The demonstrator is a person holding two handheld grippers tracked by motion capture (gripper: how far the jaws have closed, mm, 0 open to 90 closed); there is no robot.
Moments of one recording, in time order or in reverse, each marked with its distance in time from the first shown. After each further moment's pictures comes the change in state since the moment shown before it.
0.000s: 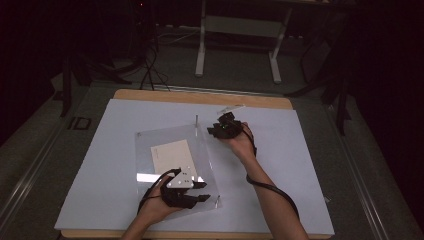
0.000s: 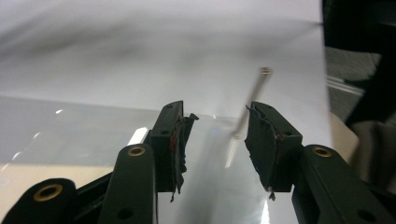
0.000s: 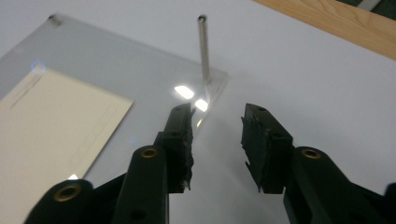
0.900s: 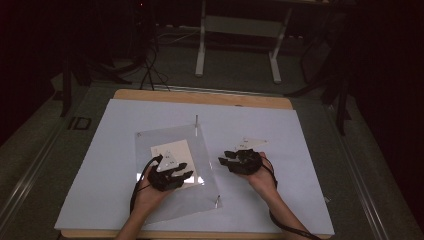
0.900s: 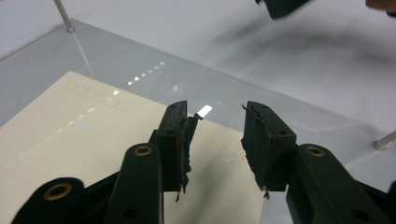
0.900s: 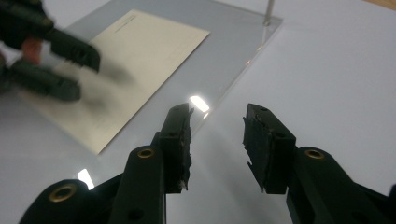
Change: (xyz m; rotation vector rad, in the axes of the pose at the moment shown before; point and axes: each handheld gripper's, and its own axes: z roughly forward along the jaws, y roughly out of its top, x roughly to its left) left arm 0.038 -0.016 -0.013 -0.008 0.301 -0.182; right arm 0.041 -0.086 -0.074 -0.076 0.098 -0.088
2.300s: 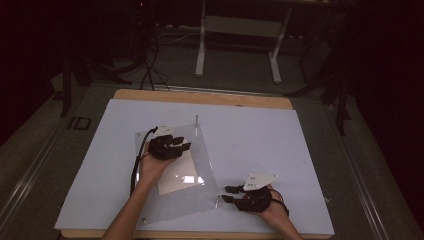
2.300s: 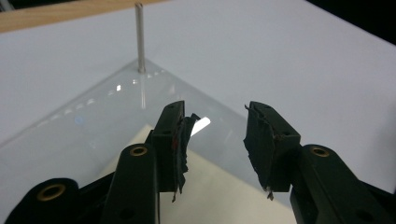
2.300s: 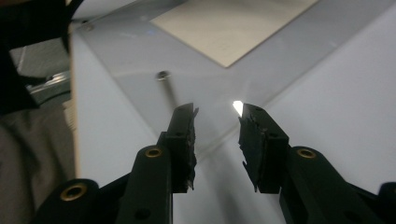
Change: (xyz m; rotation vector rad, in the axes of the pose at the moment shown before) left arm 0.069 0.043 0.026 -0.045 0.028 -0.165; right arm 0.049 -0.064 -0.040 -0.014 0.233 -0.134
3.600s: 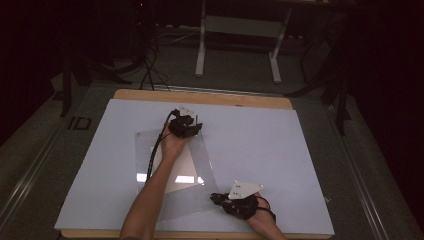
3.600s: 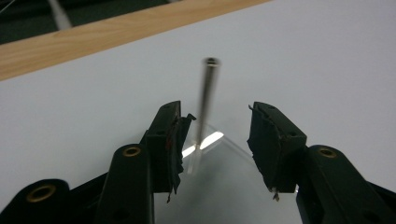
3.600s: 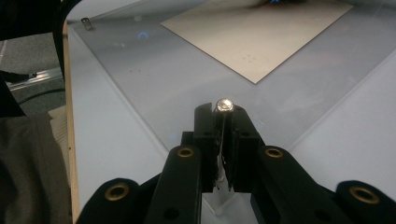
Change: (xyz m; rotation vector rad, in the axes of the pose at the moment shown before) left arm 0.035 0.039 0.104 0.052 0.186 -0.007; right arm 0.028 0.003 0.030 -0.020 -0.052 -0.053
